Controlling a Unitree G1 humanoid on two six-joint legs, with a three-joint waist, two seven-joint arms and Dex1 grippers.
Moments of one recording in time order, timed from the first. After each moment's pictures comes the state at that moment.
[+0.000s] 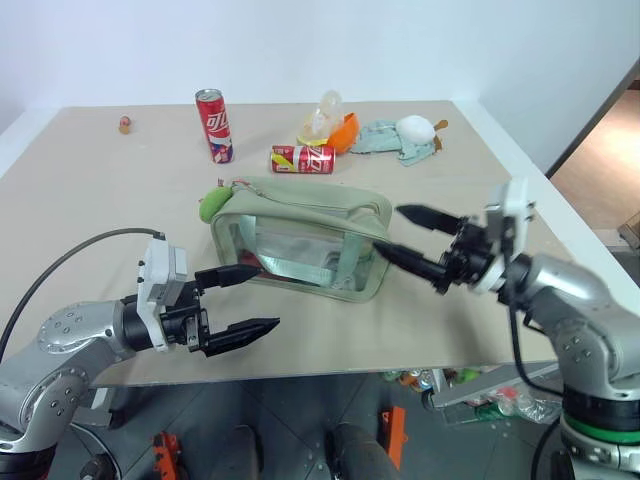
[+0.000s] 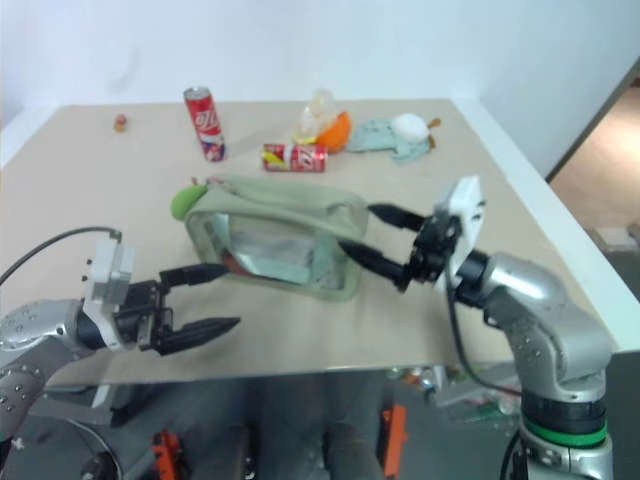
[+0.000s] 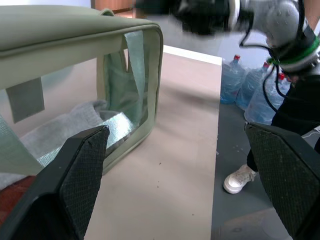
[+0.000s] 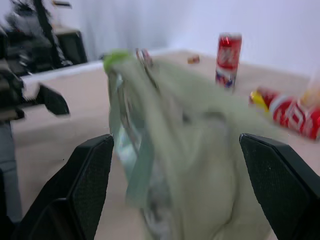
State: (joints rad) left arm -0.07 0.74 0.18 -0.56 -0.88 0.55 -0.93; right arm -0.33 -0.59 -0.20 -0.47 0.69 0.67 0.77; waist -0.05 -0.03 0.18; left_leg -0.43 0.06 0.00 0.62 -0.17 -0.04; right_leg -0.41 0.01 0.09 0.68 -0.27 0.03
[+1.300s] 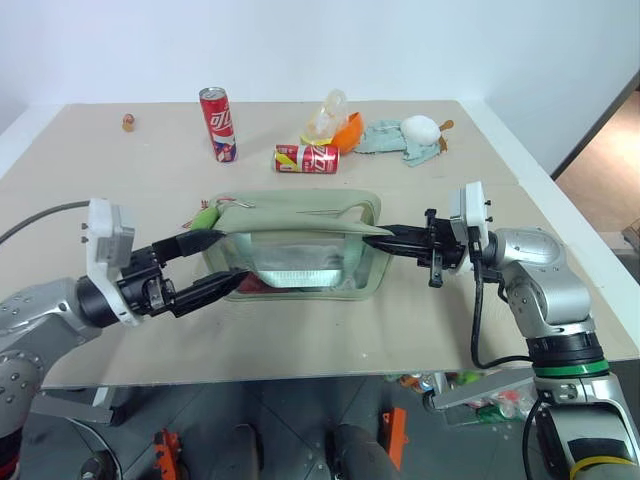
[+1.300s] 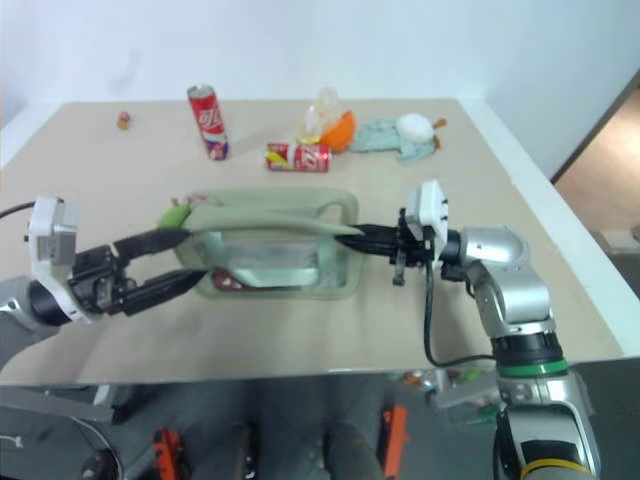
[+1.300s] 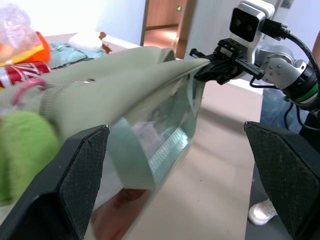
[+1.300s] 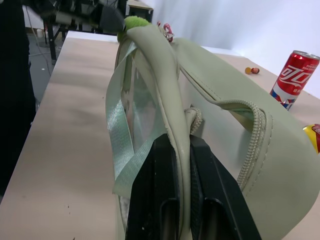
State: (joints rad) left arm -0.11 0.82 0.44 -0.53 -1.16 0.71 -0.73; right arm -0.58 -0.62 0.00 0.07 0.48 0.14 1.26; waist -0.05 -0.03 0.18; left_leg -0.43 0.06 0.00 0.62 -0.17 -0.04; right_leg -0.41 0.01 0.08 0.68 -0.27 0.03
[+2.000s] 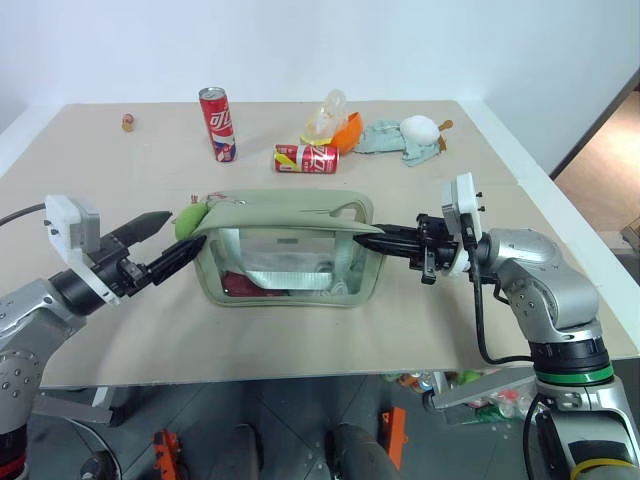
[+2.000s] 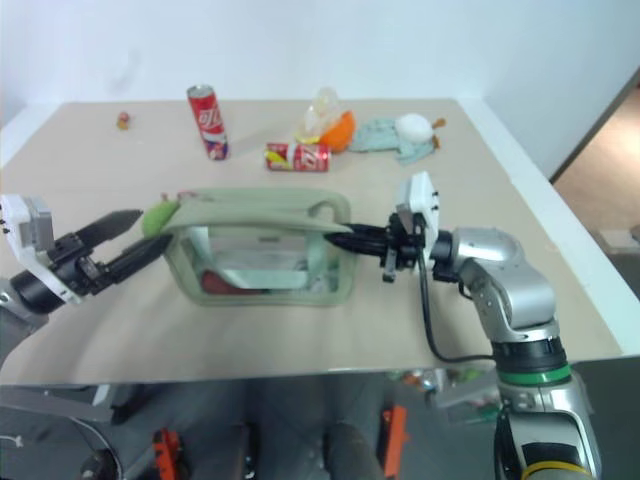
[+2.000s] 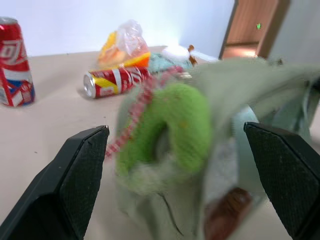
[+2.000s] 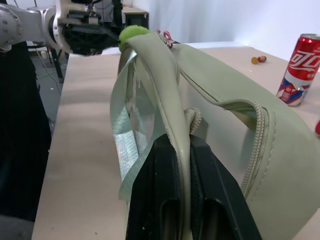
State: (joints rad) left arm -0.12 0.71 0.44 -0.36 -0.92 0.56 -0.66; right arm -0.56 -0.63 -0.01 -0.13 0.58 0.43 1.13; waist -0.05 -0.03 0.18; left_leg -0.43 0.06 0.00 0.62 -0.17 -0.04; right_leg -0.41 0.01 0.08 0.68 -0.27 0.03
